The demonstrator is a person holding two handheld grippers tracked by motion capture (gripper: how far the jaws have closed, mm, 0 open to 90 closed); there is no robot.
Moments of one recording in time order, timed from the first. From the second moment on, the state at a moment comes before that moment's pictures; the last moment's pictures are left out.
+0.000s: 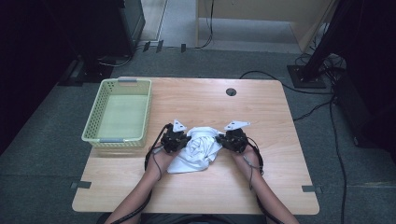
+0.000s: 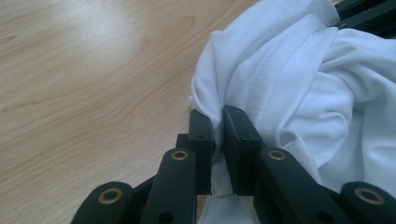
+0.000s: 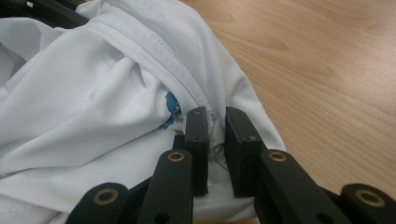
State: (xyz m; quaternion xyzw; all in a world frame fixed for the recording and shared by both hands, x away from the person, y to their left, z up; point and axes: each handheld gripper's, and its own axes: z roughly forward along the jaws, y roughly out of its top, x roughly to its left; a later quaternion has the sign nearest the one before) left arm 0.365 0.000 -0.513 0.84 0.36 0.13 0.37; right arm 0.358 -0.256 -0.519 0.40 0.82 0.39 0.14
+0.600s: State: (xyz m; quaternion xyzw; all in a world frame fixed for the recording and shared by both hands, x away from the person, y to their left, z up) left arm 0.318 -0.002 -0.513 0.86 0.34 0.11 0.37; right arm 0.317 -0.269 -0.518 0.39 0.83 0.38 0.12
